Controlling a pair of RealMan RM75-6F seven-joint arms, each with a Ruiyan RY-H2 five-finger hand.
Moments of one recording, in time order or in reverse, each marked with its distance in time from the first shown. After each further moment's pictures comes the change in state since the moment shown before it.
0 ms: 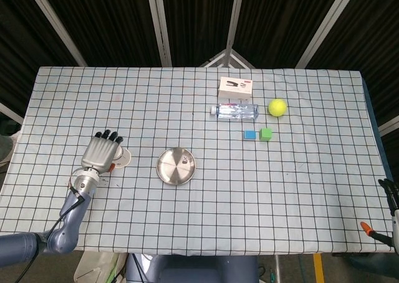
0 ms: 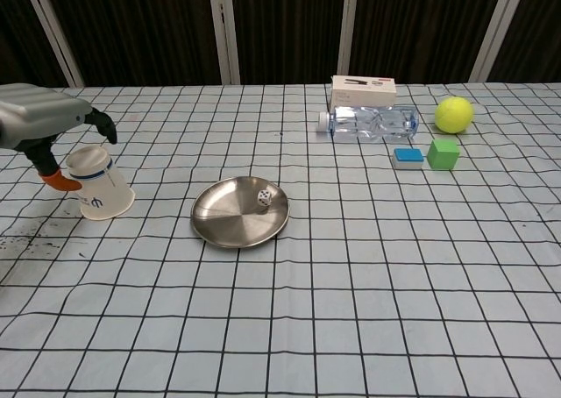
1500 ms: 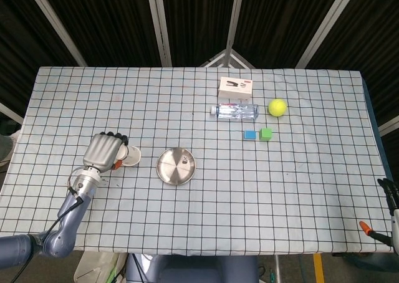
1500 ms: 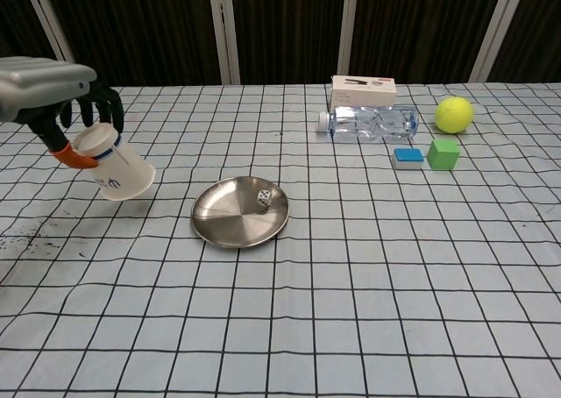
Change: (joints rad) left arm 0.007 0.060 -0.046 -0.119 0.085 0.023 -0.139; right arm 0.000 0.003 0.003 -0.016 -0.002 0.004 -0.004
